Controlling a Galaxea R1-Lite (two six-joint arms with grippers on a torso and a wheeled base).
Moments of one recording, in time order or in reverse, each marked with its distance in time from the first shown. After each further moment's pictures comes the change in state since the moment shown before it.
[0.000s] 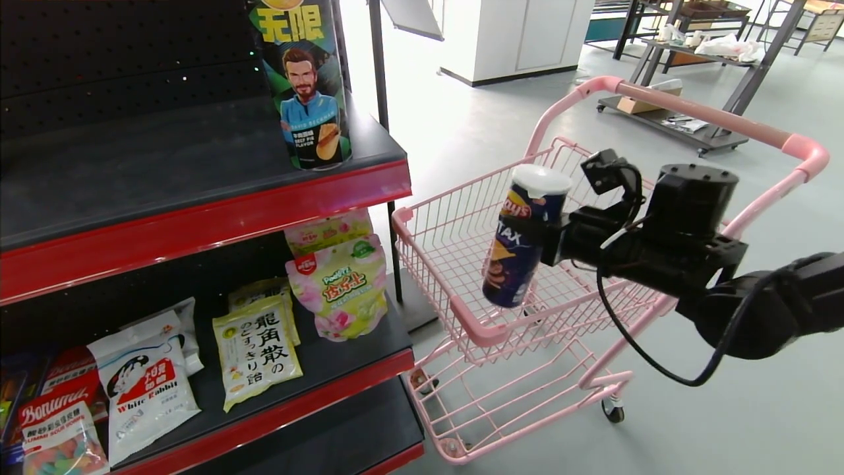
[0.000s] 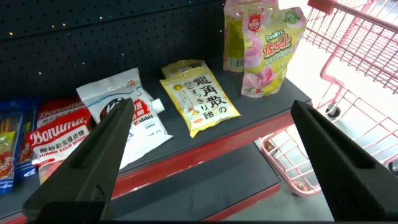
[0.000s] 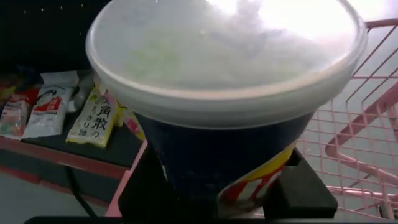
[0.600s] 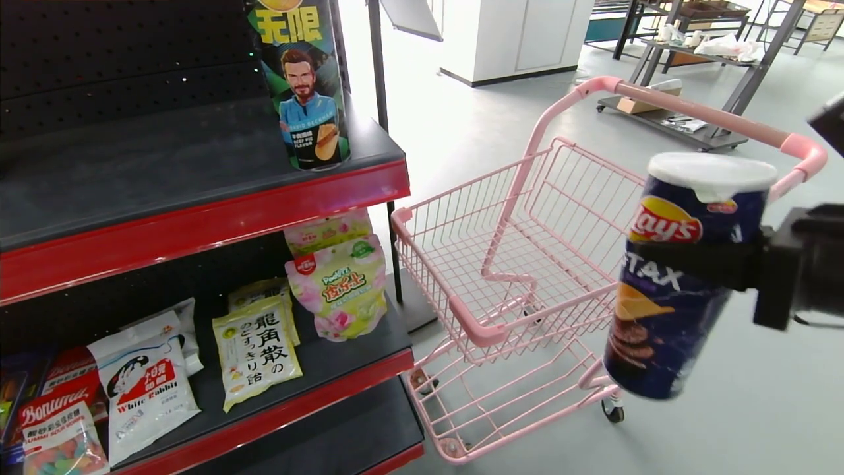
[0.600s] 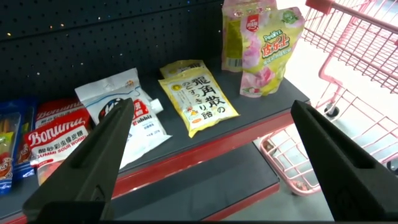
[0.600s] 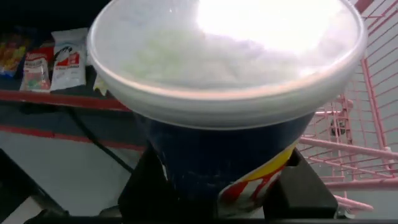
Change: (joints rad) left arm 0.000 0.000 0.000 0.001 -0.001 0.000; right arm 0.152 -0.683 0.006 0.917 -0.238 -0.041
